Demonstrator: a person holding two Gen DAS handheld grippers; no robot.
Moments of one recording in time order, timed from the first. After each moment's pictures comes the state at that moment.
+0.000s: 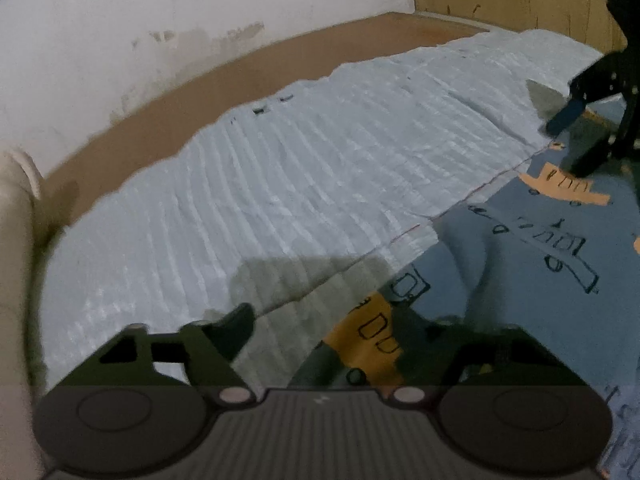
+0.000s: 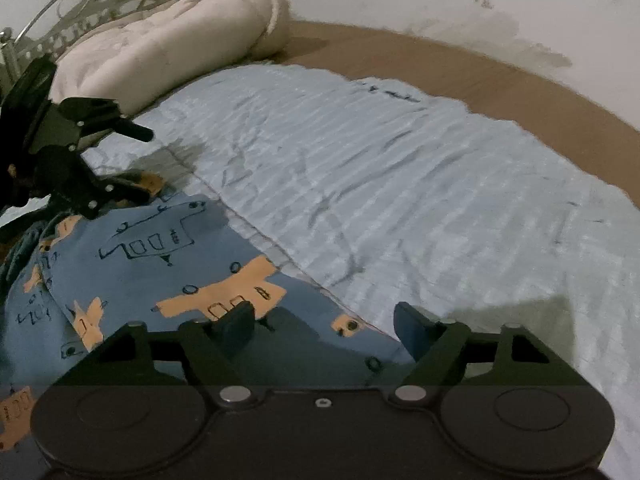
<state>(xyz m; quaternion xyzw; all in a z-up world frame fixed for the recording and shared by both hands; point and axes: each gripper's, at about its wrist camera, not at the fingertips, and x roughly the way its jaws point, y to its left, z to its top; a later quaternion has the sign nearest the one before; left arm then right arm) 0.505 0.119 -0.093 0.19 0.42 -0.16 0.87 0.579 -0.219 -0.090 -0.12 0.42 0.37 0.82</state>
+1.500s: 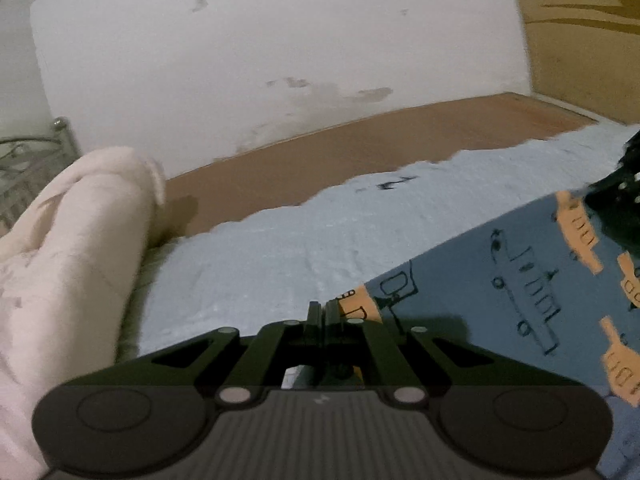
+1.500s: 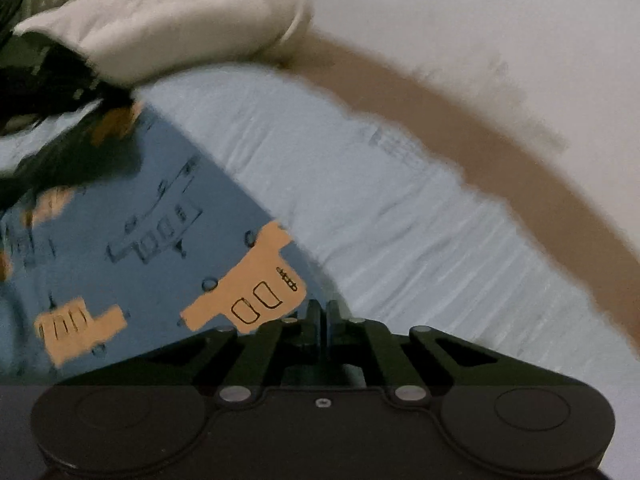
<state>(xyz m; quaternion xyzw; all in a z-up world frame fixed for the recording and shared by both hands) 0.480 0.124 -0.043 0.14 0.31 0.03 0.94 0.577 -0.162 -0.057 -0.25 0.29 0.31 0.87</state>
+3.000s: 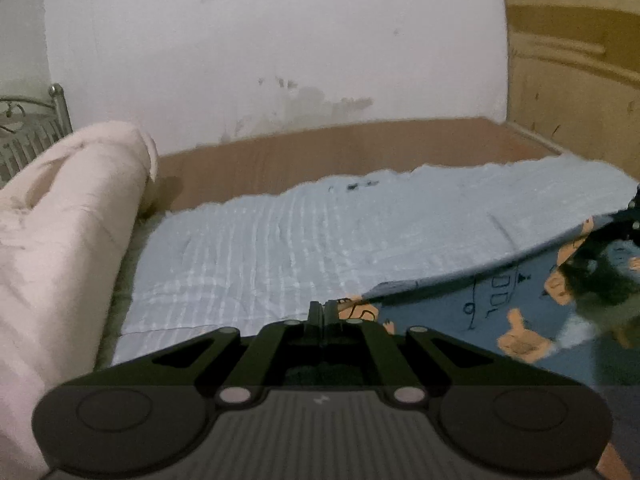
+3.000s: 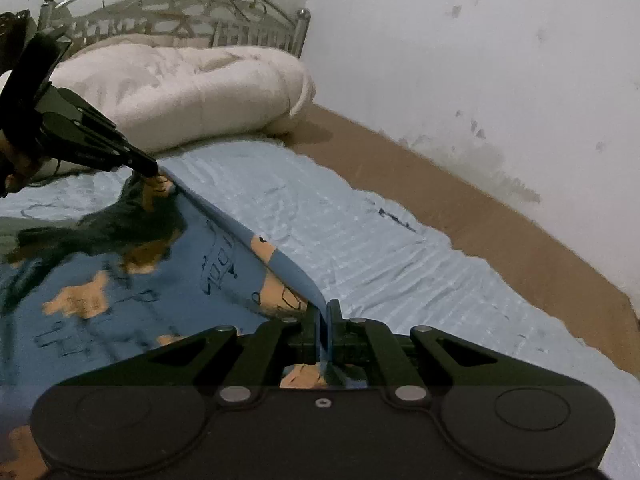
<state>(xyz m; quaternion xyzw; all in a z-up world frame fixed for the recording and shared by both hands) 0.379 0.133 -0.002 0.07 0.30 -0.02 0.95 0.448 -0.175 -0.011 -0.21 0.23 0.33 0.89</state>
